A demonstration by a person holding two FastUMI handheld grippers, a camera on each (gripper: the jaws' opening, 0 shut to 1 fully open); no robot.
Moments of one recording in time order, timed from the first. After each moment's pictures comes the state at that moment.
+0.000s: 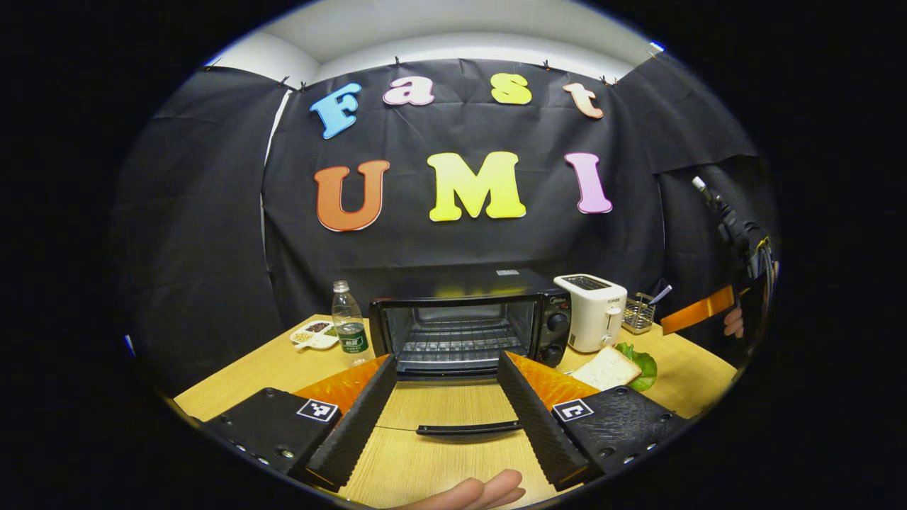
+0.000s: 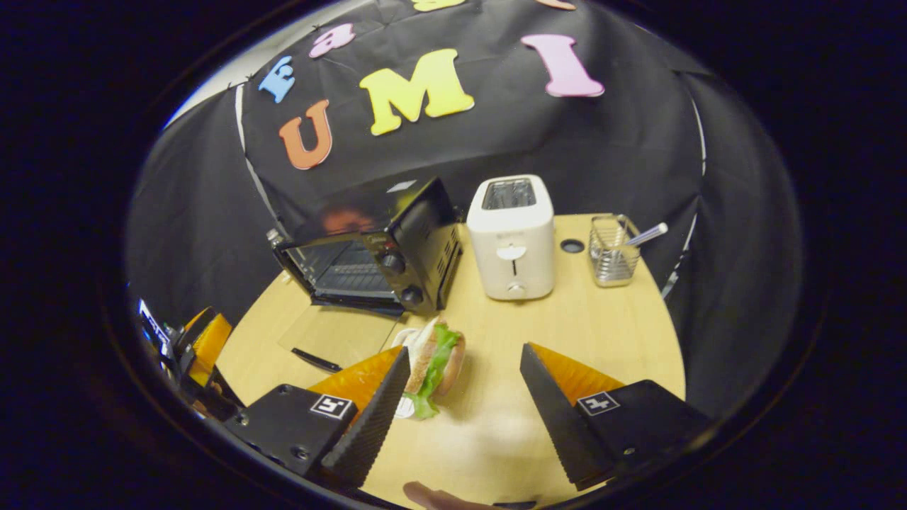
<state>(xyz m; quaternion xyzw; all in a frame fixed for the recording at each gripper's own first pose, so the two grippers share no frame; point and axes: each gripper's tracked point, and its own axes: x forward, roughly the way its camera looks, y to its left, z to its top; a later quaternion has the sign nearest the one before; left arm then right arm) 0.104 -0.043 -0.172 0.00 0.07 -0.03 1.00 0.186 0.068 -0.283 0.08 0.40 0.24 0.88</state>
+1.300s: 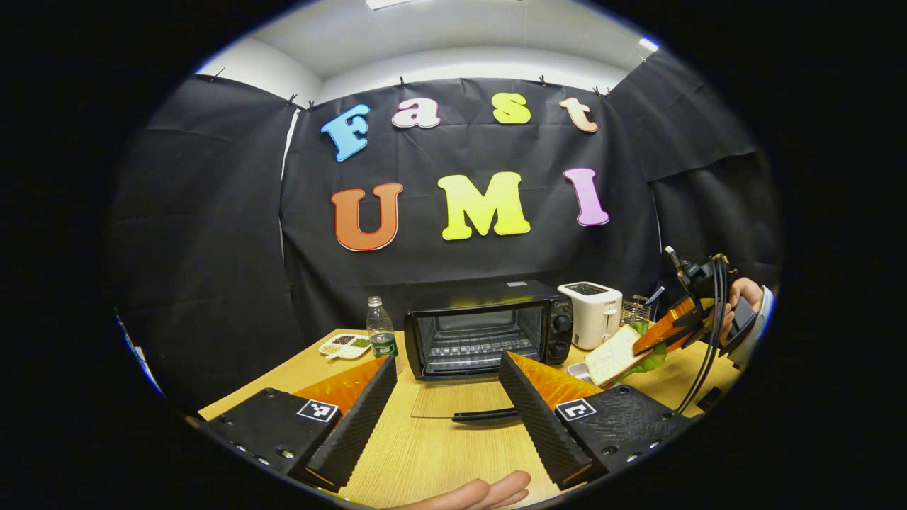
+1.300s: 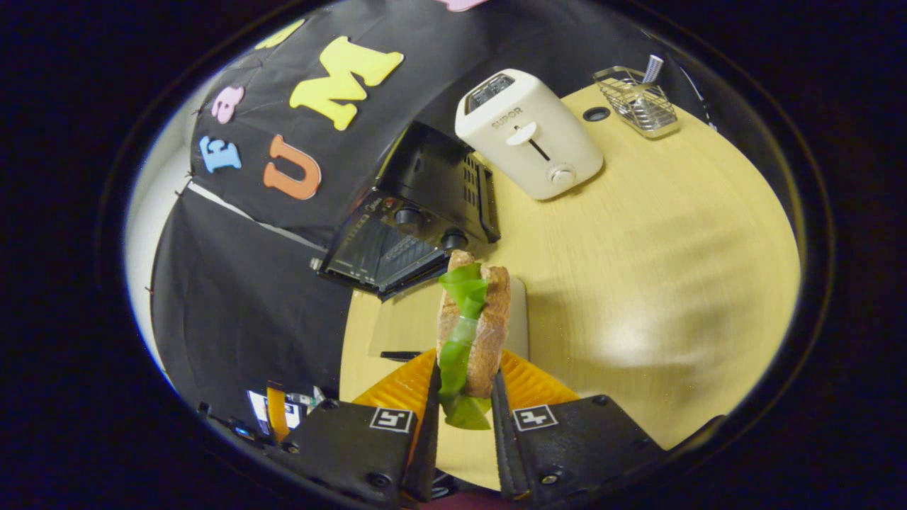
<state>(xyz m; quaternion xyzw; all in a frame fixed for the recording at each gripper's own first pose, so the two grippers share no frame) 0.046 -0.004 -0.156 0.02 0.05 -0.02 1.00 0.139 0.119 -0.306 0.34 0.50 0.28 0.75</state>
